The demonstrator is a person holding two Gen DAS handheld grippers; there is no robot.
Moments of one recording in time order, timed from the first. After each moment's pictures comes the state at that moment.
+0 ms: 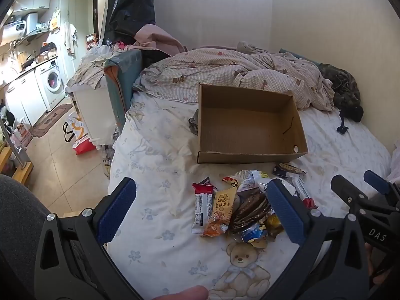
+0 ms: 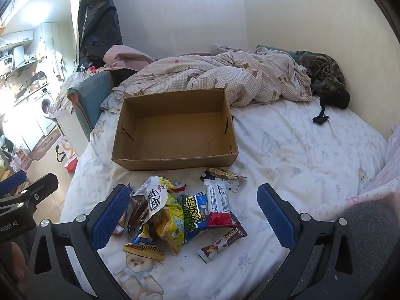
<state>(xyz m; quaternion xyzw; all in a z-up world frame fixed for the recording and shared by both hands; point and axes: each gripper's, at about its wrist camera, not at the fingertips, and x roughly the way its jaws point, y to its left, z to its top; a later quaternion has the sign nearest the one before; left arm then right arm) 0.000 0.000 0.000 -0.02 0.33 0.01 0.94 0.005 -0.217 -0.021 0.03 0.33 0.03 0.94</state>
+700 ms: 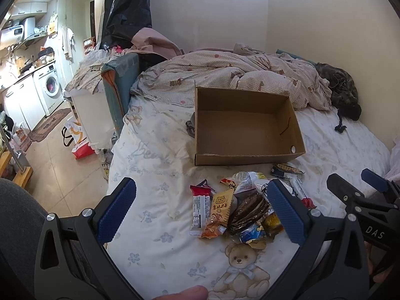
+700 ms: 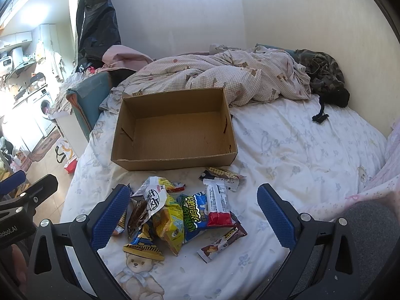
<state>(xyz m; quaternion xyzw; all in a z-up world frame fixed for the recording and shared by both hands) -0.002 -0.007 0.006 -0.01 0.33 0.00 0.95 0.006 -0.224 -0.019 0.04 0.33 0.03 0.94</state>
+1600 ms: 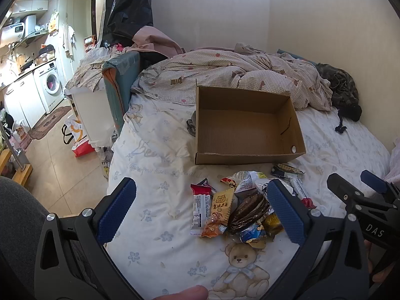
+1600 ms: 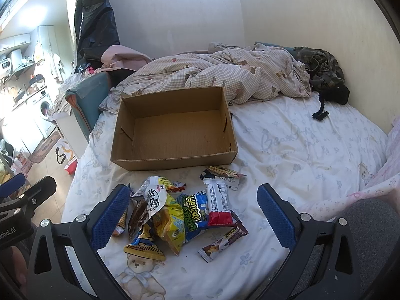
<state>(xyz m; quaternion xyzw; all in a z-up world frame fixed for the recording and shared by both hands) -0.003 -0.003 0.003 -0.01 0.33 0.00 0.94 0.008 -0.225 -0.024 0.04 0.33 0.03 0.94</state>
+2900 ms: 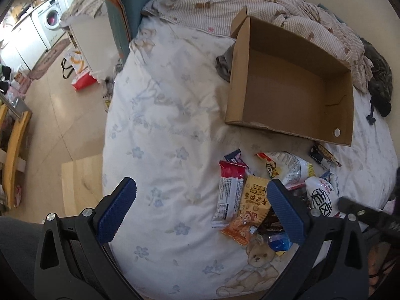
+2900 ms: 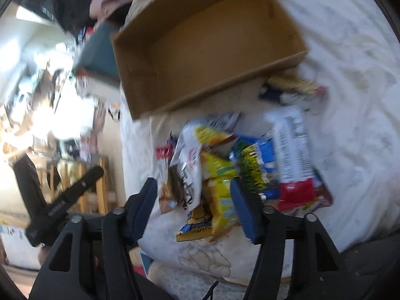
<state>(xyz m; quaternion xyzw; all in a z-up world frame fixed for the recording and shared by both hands) 0.115 0.051 -0.060 -0.08 0.54 0.04 0.84 0.132 -0.230 -0.101 0.25 0.60 0.20 0.74</state>
